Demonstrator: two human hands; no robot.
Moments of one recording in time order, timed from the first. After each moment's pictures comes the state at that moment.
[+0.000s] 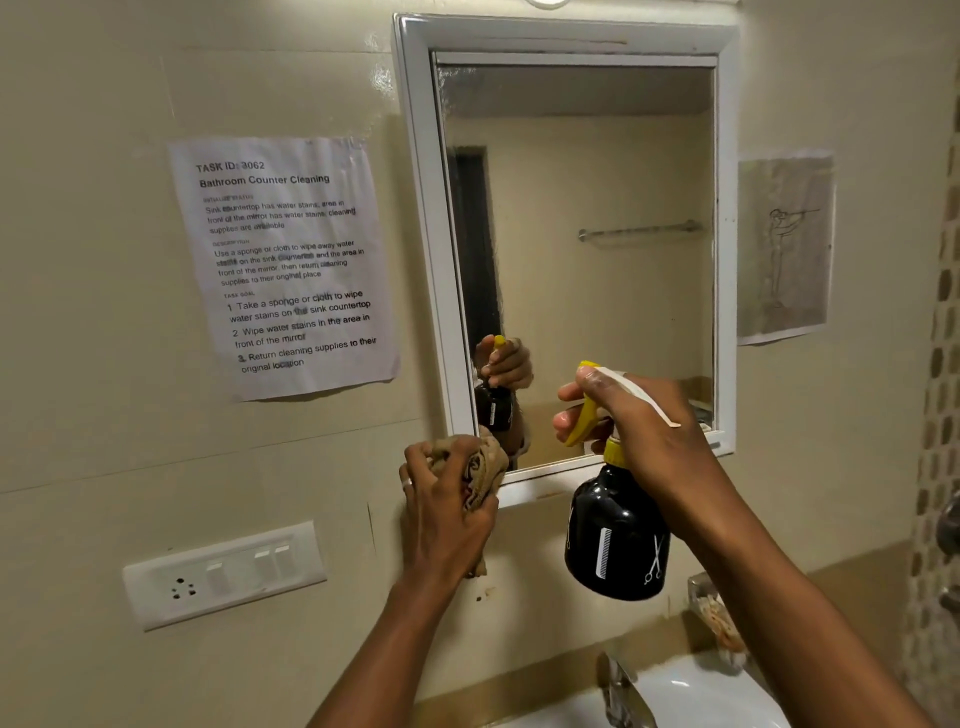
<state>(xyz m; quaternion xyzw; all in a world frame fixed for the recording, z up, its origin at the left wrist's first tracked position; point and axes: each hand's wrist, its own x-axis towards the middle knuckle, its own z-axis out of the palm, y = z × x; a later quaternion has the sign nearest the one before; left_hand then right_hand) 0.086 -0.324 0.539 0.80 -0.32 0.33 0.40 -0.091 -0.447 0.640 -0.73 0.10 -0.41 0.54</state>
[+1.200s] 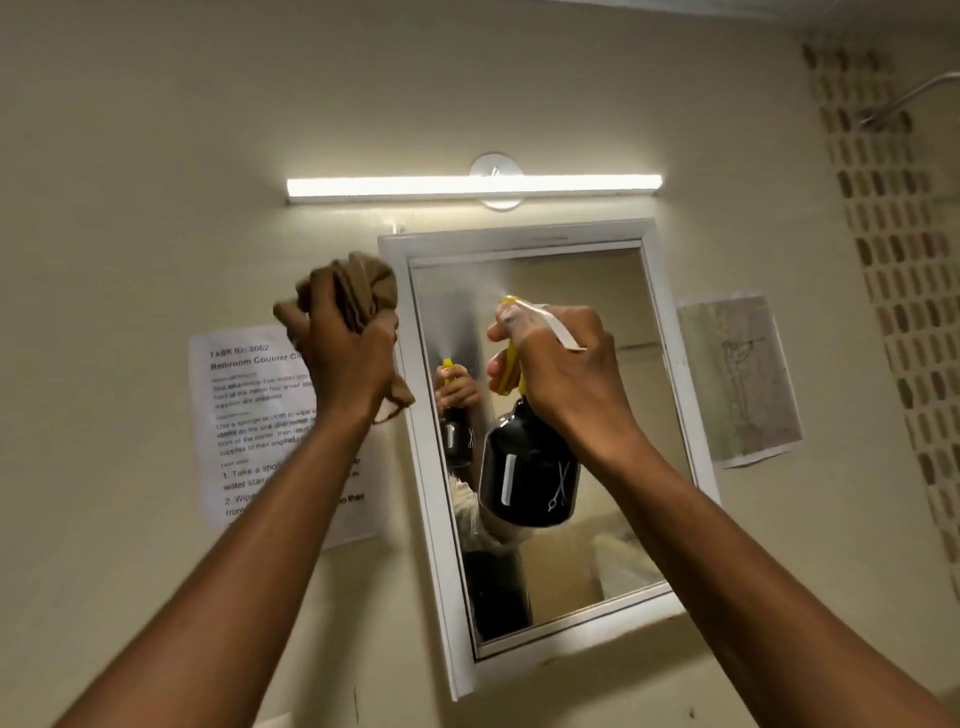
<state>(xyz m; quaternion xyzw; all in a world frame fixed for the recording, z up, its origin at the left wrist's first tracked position) 0.045 -0.307 0.849 0.58 -0.31 0.45 0.61 -0.102 -0.419 0.795 -0.64 -0.07 -0.56 0.52</state>
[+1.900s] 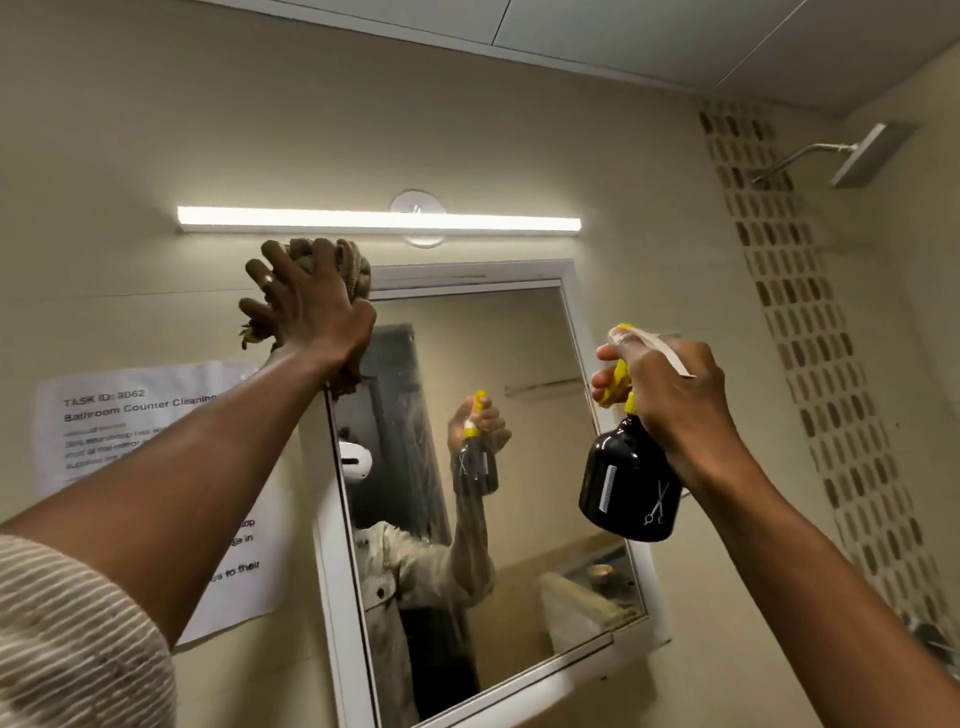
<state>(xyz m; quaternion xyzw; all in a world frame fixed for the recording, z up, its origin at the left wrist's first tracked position) 0.073 -0.387 0.933 0.72 -0.25 0.56 0.32 -0.146 -0.553 0.790 -0.58 0.12 -0.64 0.49</state>
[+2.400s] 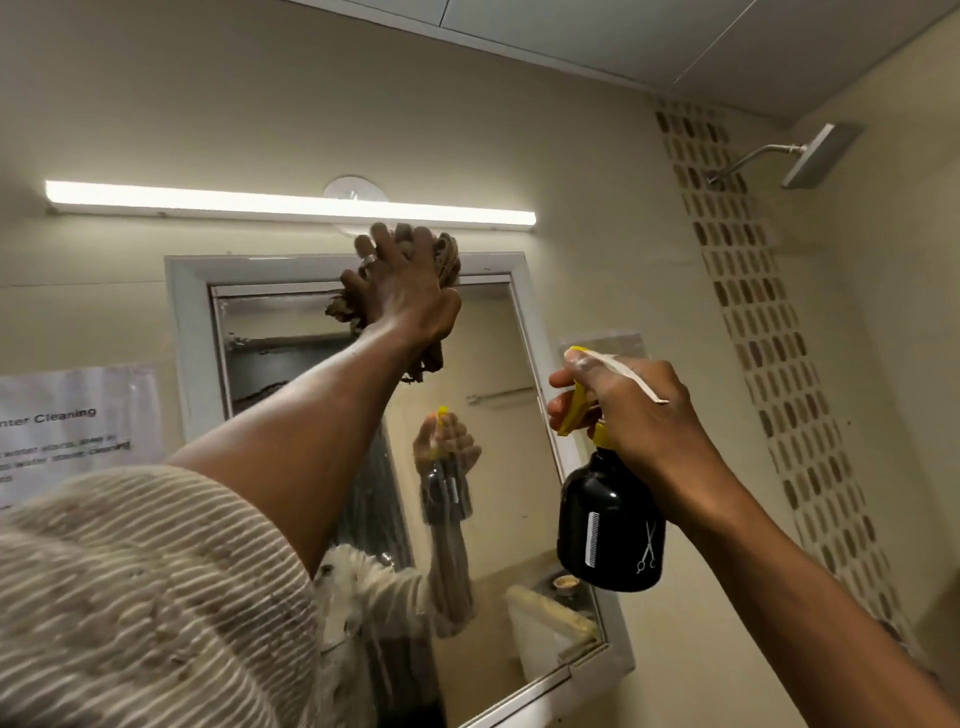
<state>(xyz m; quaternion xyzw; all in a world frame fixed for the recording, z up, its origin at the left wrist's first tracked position) 0.045 -0.536 0.938 0.71 -0.37 0.53 0.26 -0.142 -0.590 0.774 -0.65 0.09 -0.60 0.46</state>
